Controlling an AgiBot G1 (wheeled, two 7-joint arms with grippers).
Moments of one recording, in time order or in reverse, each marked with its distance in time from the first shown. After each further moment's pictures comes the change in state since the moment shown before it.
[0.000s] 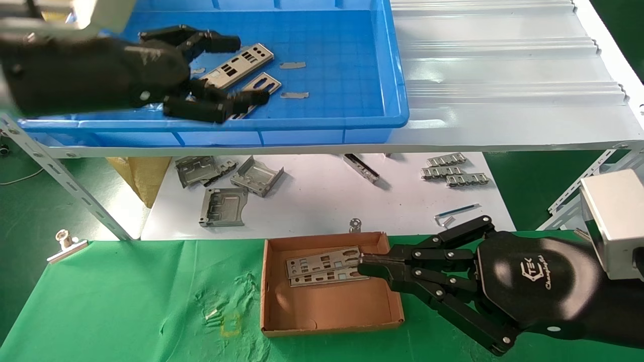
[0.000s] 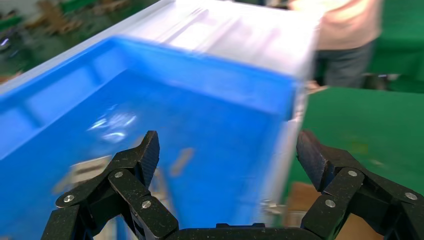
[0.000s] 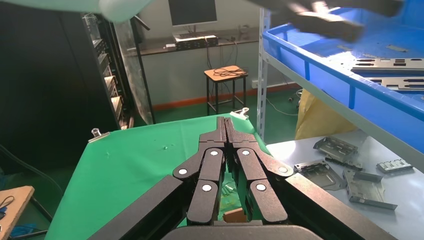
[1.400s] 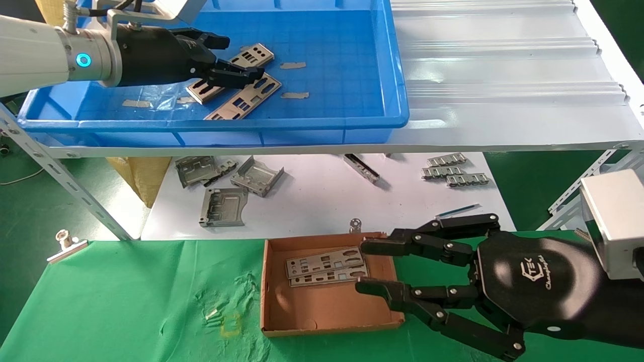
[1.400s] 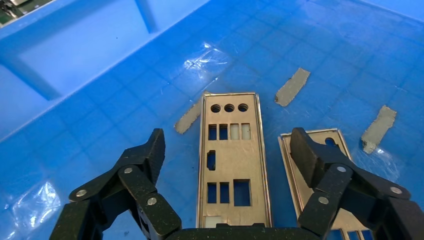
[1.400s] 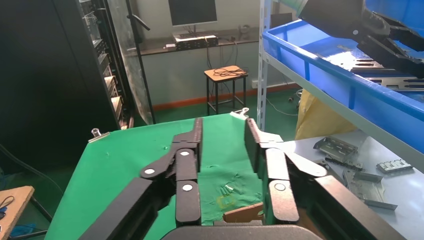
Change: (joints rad) left arm -0.288 0.332 0.114 0.712 0.236 -0.343 0.223; right arm 0.000 0.000 0.000 0.000 0.000 0.000 0.000
